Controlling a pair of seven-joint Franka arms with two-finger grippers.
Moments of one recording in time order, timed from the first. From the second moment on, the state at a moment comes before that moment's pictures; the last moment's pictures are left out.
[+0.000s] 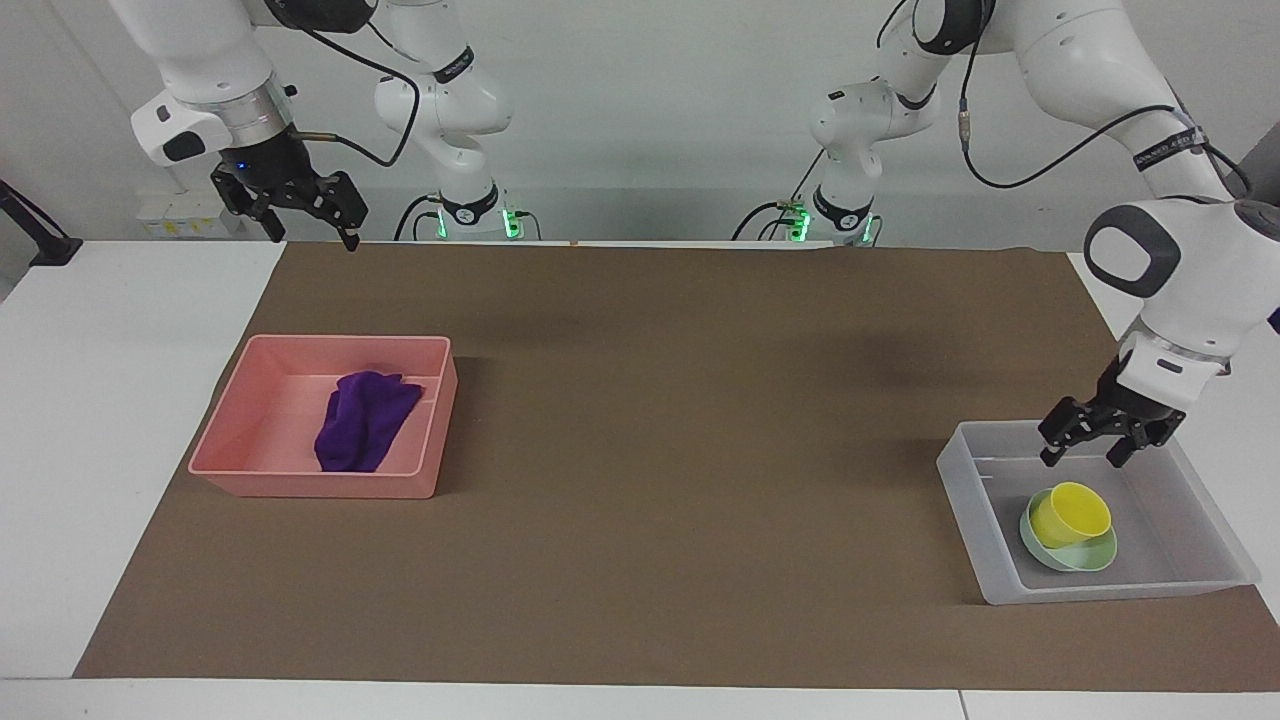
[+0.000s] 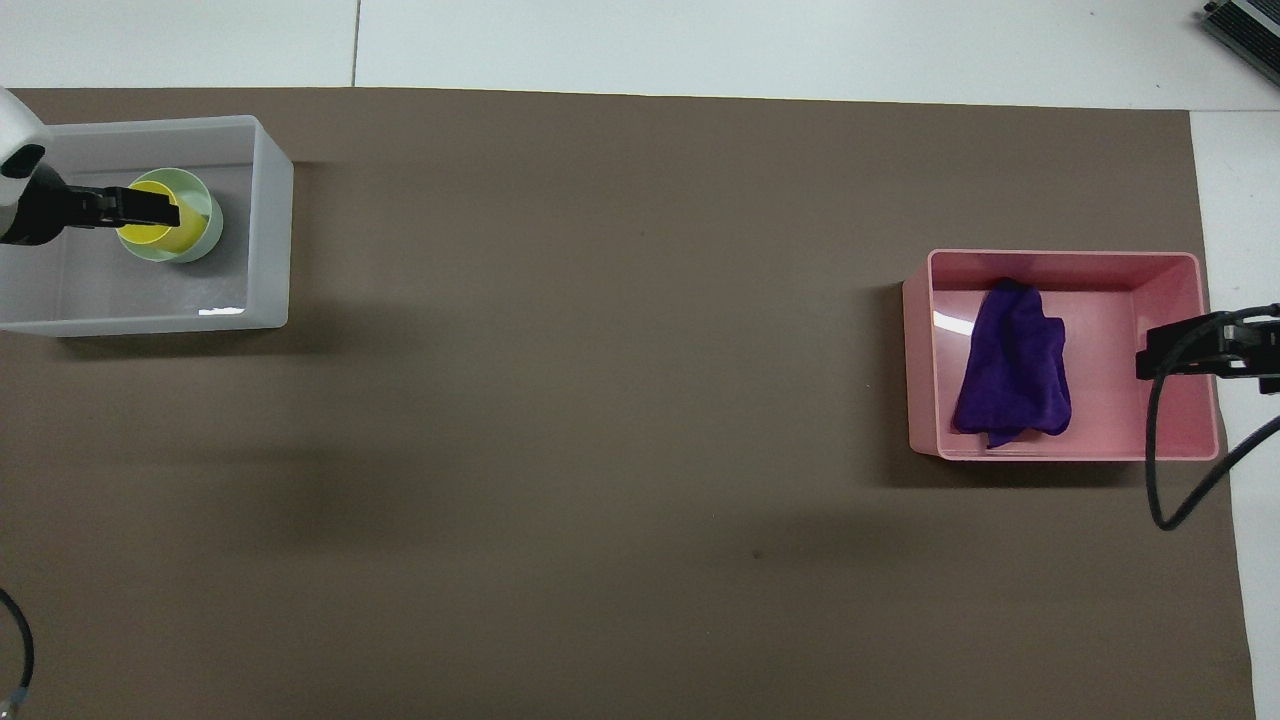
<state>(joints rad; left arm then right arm) 0.18 0.24 -0.10 -1.72 -0.11 2.19 0.20 -0.03 -0.08 -0.02 -1.62 -0.02 1.50 0.09</state>
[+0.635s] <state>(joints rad) 0.05 0.01 -0.10 -1.78 -0.03 1.98 0.12 -0.03 -0.09 -0.02 -1.63 -0.02 1.51 0.09</state>
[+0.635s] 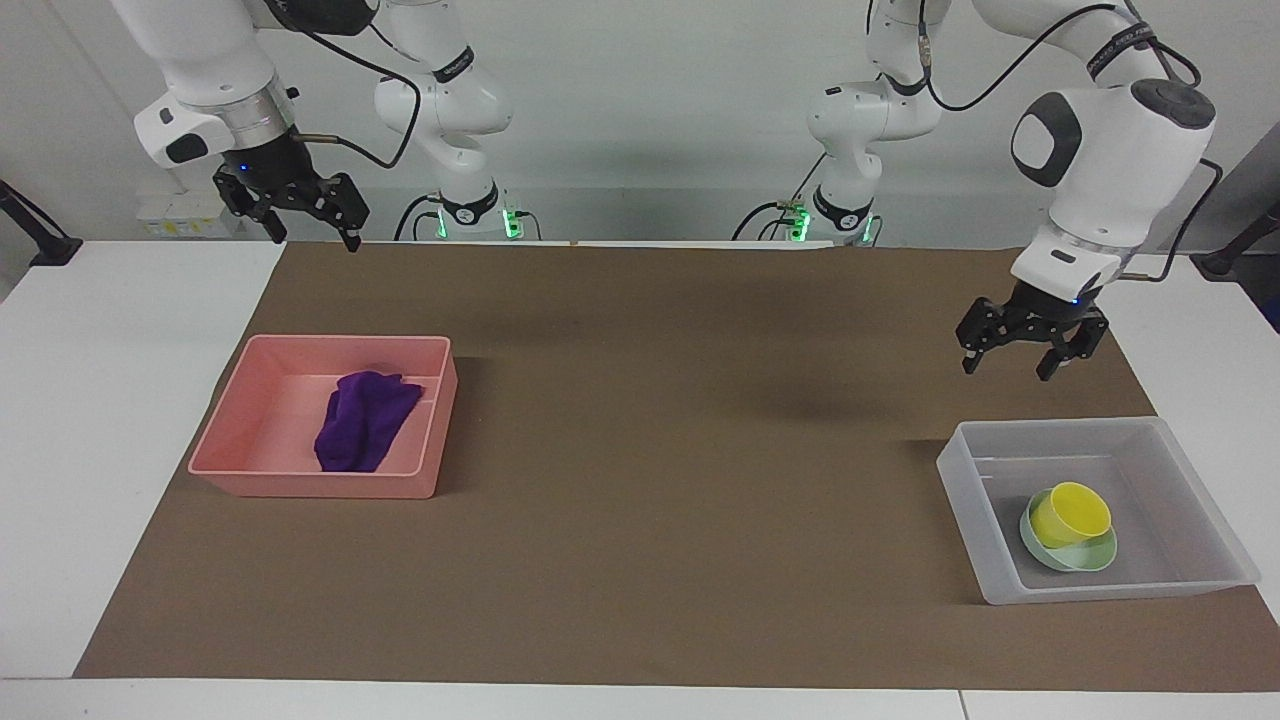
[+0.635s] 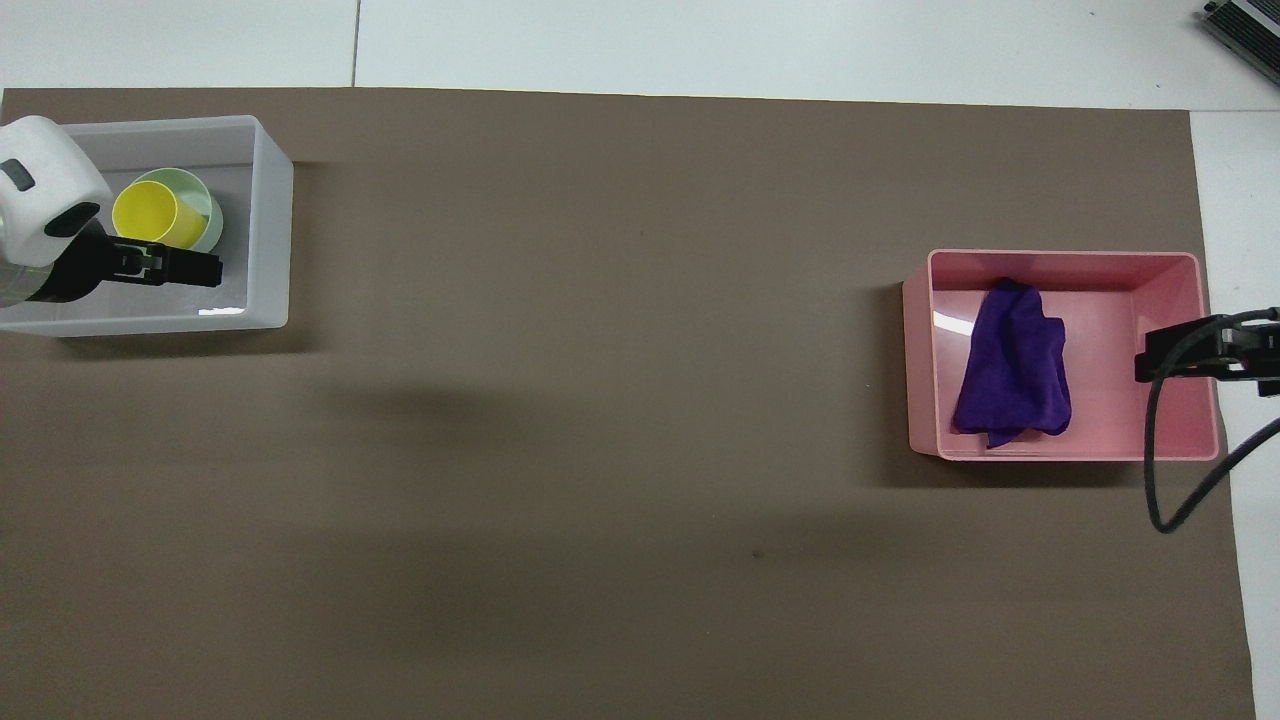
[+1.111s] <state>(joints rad) 0.02 0.00 -0.11 -1.61 -0.02 1.71 0.11 -0.03 -0.09 -0.02 -1.63 -0.02 1.51 0.09</state>
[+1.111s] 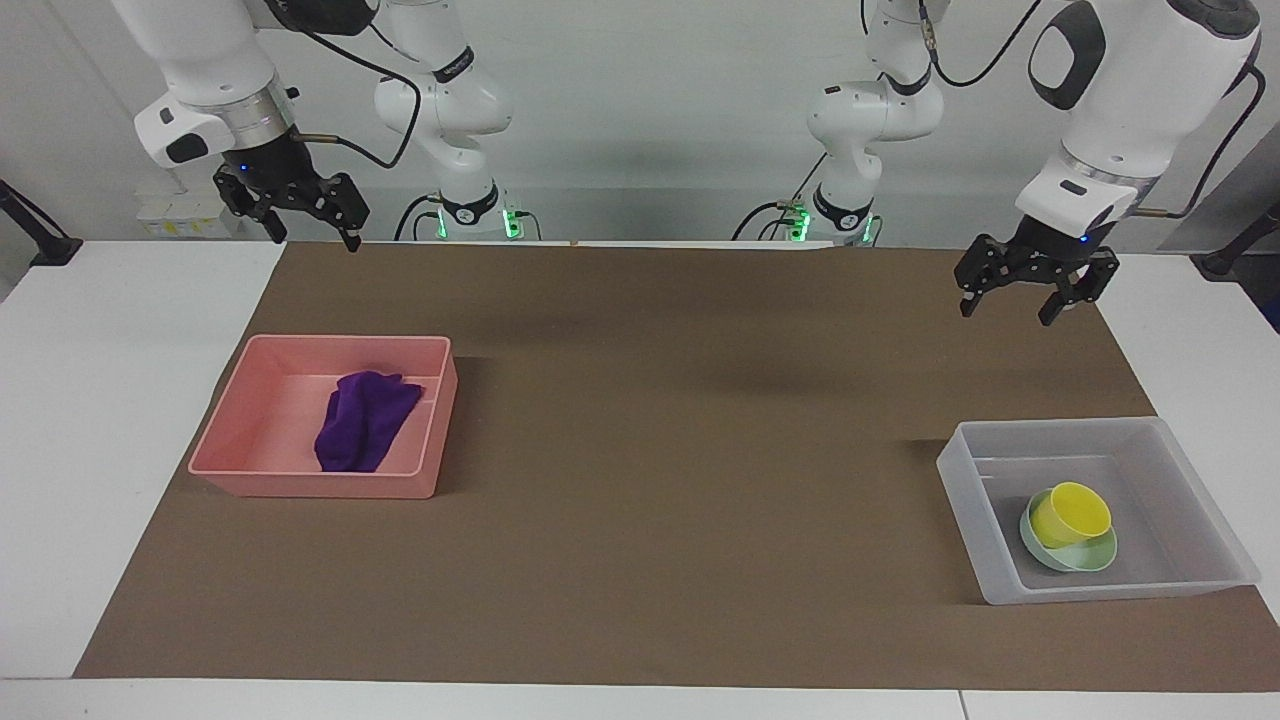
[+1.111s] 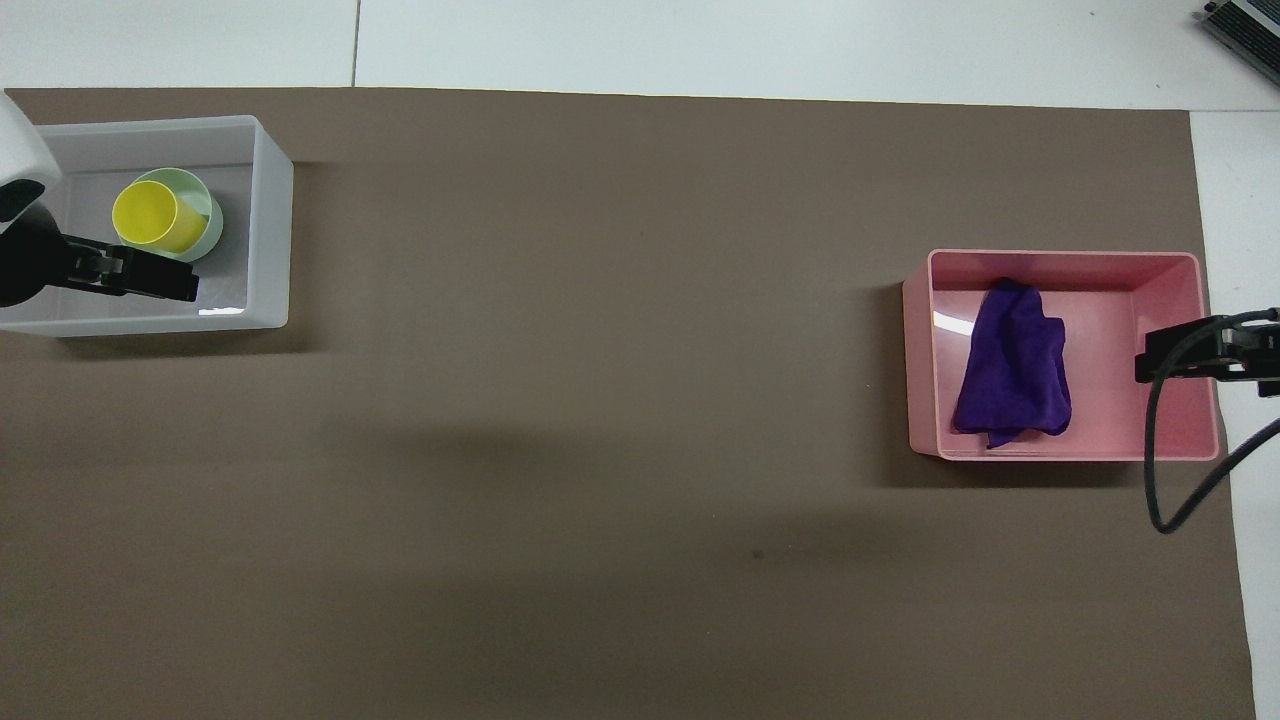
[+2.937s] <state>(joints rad) -0.07 -0.03 -0.02 -1.54 -0.02 1.49 0.10 -0.03 -0.10 -0.02 -1.65 -0.02 1.50 0.09</state>
